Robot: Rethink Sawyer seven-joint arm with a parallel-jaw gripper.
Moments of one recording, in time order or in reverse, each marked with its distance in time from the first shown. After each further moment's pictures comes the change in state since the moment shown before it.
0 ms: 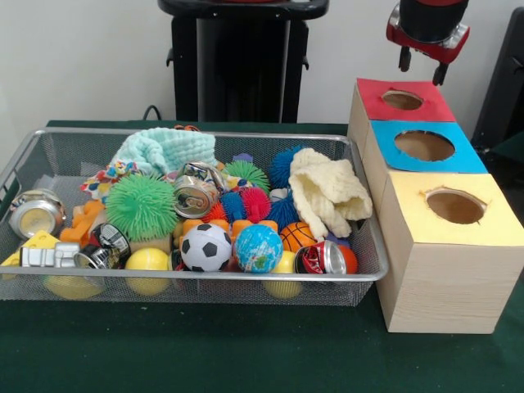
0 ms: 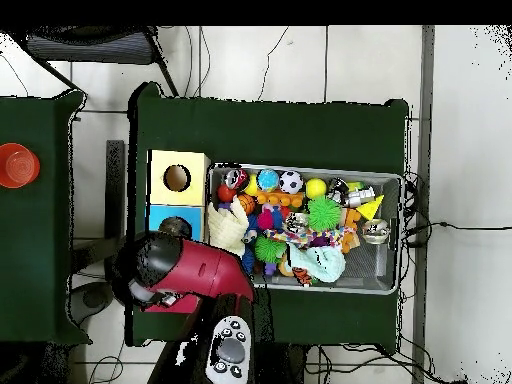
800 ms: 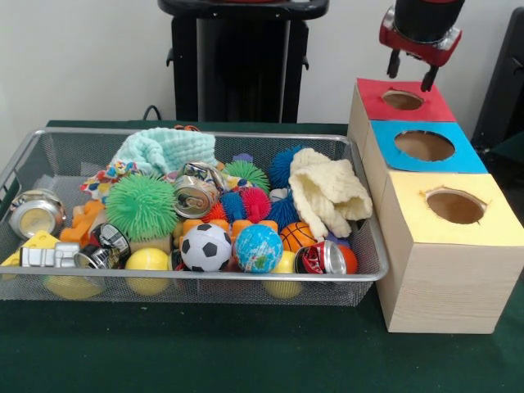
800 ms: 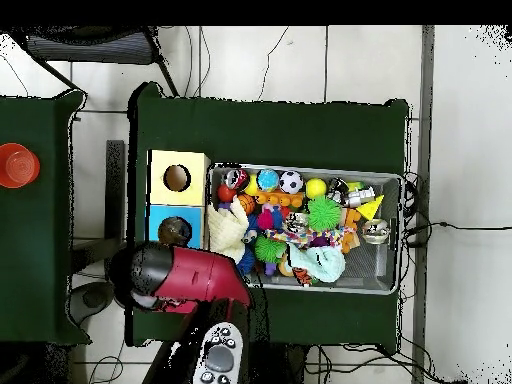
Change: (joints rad) arm 0.035 -0.013 -0.037 -0.002 -0.103 -0.104 0.000
